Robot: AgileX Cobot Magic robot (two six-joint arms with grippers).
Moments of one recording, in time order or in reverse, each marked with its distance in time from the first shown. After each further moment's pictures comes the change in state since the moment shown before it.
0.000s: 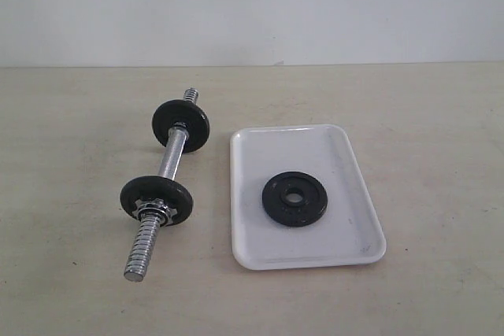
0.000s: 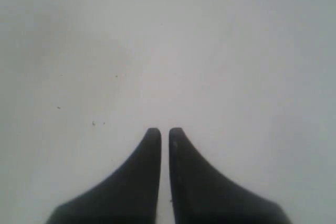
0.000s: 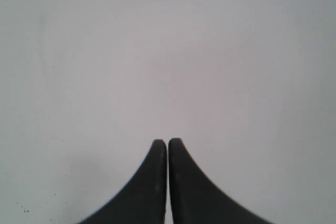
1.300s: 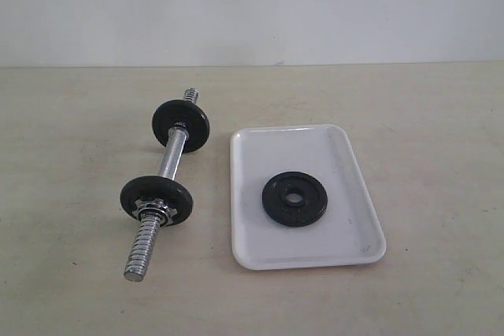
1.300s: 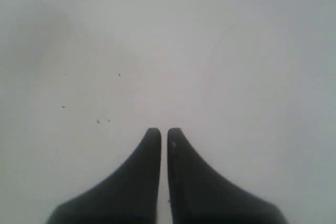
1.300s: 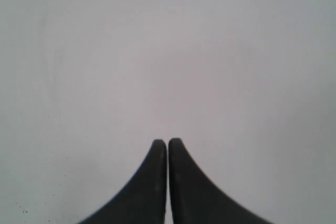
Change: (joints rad) left arm 0.000 0.000 0.000 0.000 0.021 0.039; right arm 0.000 0.000 0.000 0.000 -0.003 -0.013
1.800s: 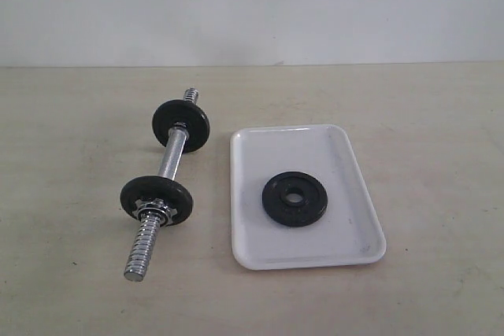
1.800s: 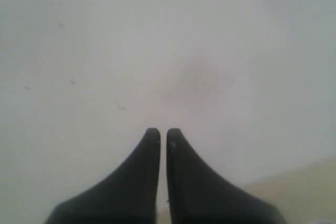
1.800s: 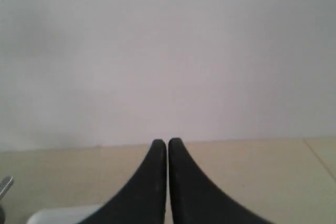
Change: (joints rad) left arm 0.000 0.368 -0.470 1.589 0.290 -1.029; right arm 0.000 0.348 -0.136 0.296 0.341 -0.453
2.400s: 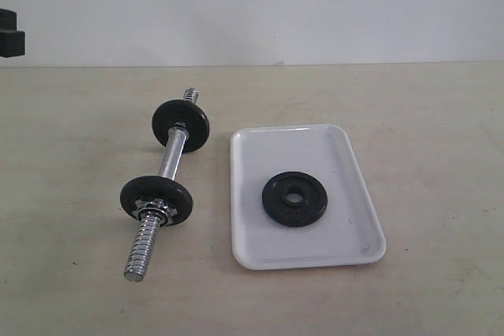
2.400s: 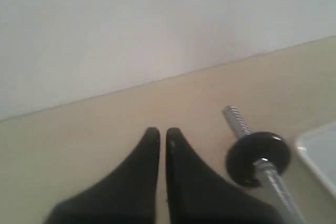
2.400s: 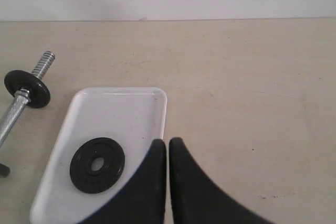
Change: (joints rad) left arm 0.000 0.846 -0.305 0.199 0.081 -0.129; right arm 0.000 0.332 -0.043 0.350 0.180 -0.310
